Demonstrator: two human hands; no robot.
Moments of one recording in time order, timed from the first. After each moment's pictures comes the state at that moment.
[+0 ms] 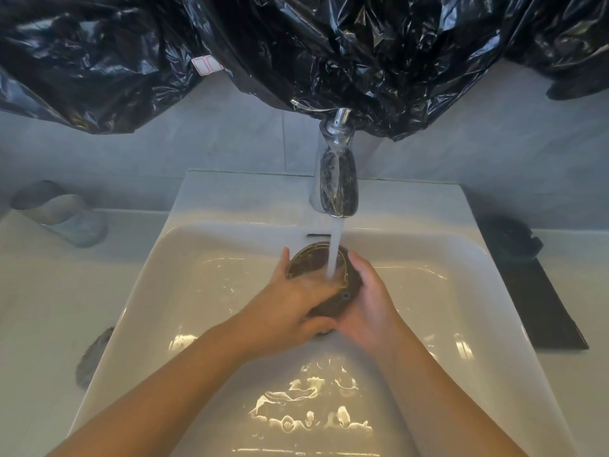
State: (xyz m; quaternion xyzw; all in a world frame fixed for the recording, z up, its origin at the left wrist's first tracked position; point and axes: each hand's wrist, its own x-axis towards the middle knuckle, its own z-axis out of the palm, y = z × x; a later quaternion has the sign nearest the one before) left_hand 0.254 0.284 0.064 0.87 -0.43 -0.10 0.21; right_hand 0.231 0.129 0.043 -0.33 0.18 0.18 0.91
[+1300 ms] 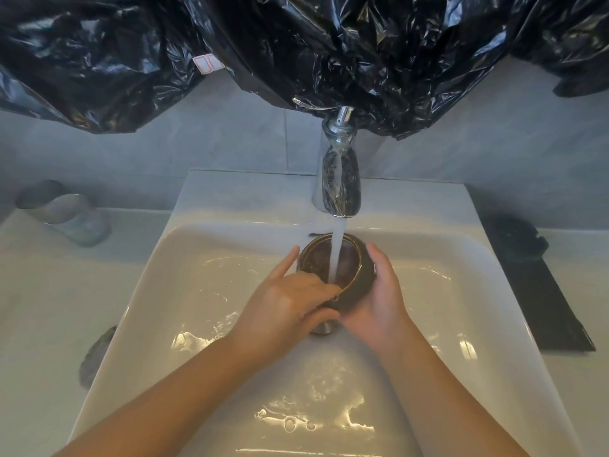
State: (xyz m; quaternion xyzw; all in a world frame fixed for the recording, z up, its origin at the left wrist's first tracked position) left_hand 0.248 0.287 0.052 0.85 -0.43 0.12 0.27; right_hand 0.235 0.127 0.053 -0.30 0.20 0.14 0.92
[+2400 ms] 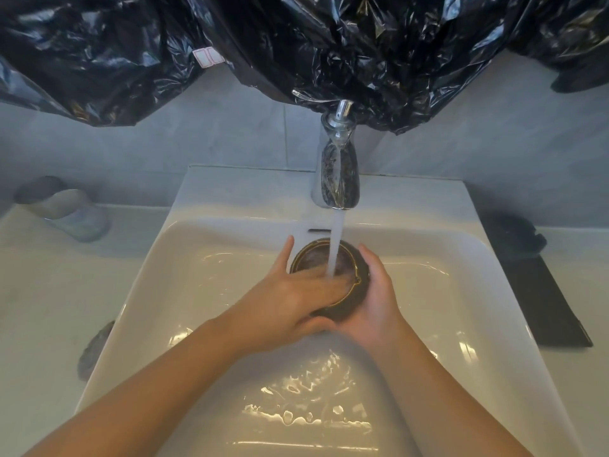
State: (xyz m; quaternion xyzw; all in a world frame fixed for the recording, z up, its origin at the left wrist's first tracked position) left_hand 0.258 0.295 0.052 0.84 -0.52 0.04 0.17; right_hand 0.230 0.131 0.044 -0.30 0.21 0.18 0.91
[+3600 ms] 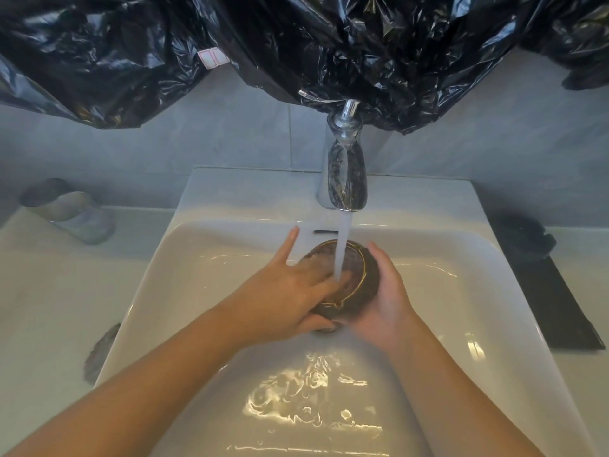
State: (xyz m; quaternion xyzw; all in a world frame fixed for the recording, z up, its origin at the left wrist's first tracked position) left_hand 0.266 0.296 0.075 0.85 -0.52 0.02 0.00; right_hand 0.234 0.123 0.049 -0.32 0.24 0.18 0.90
